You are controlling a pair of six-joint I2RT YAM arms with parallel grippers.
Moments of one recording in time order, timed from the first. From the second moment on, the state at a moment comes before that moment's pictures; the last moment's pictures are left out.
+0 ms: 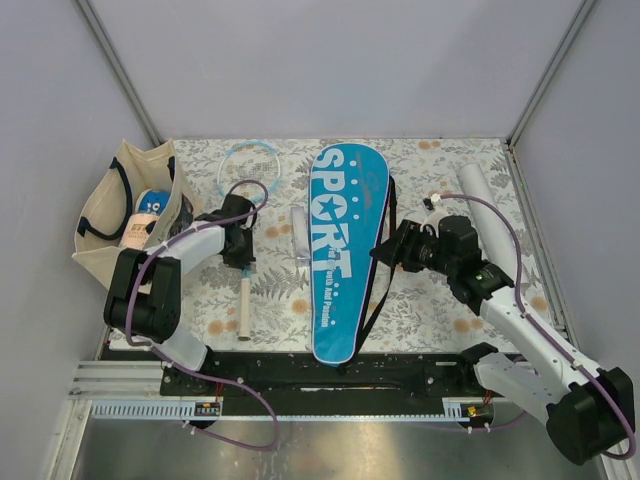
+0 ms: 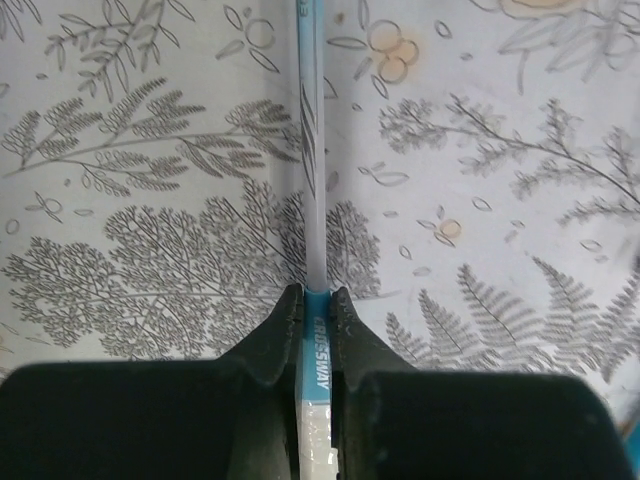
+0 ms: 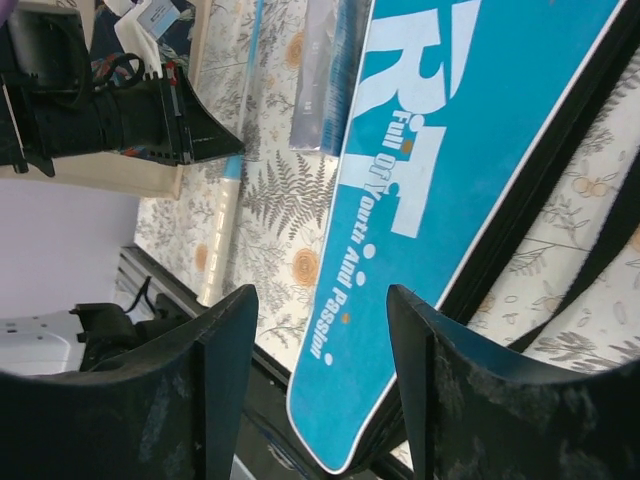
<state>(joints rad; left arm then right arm) -0.25 1.63 0.95 -0.57 -0.09 -0.30 0.42 0.93 0.67 -0.18 -0.35 0.69</state>
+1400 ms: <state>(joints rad) -0.25 1.19 0.58 -0.16 0.25 -0.71 1.01 1.90 1.08 0.26 -0.10 1.00</state>
